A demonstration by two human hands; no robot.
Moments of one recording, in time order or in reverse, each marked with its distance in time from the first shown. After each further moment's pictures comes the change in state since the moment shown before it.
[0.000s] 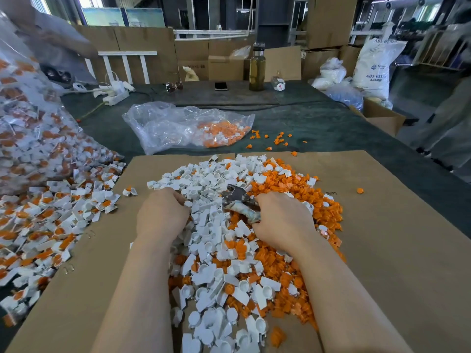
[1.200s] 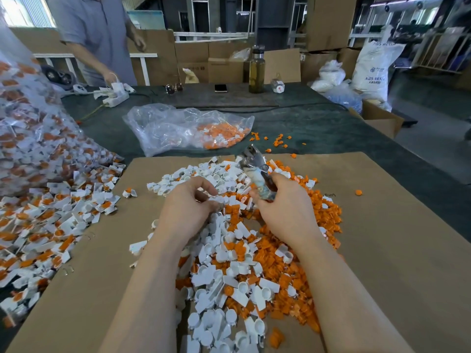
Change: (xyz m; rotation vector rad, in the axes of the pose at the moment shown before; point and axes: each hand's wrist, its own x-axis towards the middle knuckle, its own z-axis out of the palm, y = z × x) left_hand -0.026 0.030 -0.002 -0.327 -0.135 0.196; right_hand 0.002 0.006 -0.006 0.436 0.323 0.093
